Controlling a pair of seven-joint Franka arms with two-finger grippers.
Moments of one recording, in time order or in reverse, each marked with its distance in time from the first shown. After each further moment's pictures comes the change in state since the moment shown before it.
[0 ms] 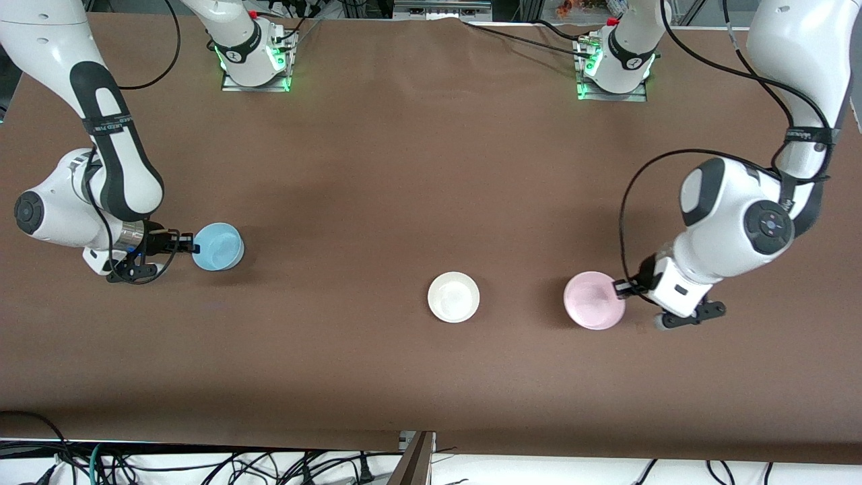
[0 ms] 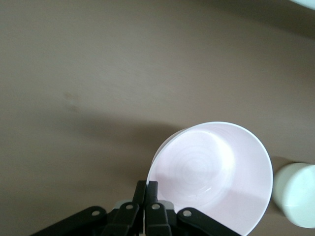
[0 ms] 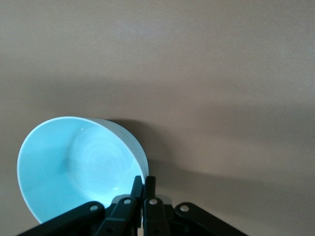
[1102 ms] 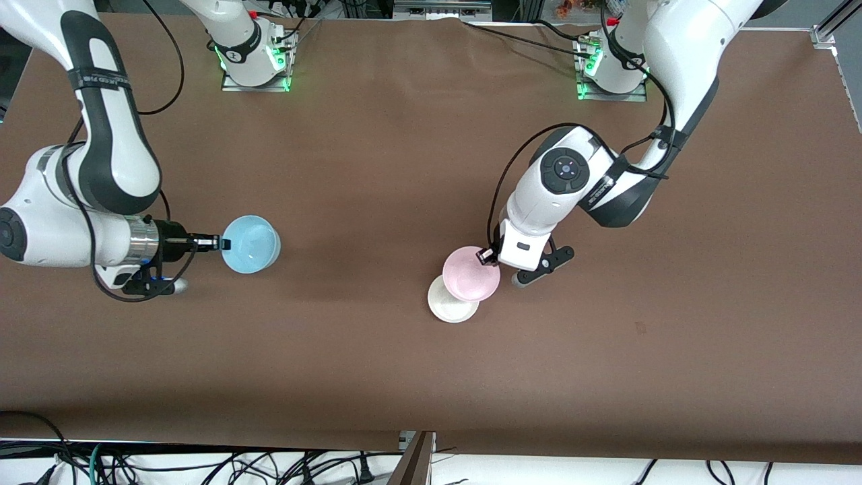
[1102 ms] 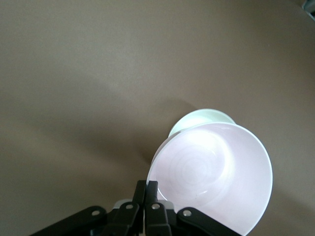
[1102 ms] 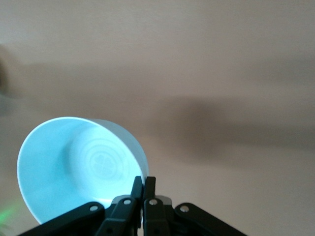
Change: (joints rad) left arm -0.323 0.113 -0.036 0.039 0.198 0.119 -0.715; right arm 0.088 -0.029 0.135 0.336 0.008 -0.420 0.468
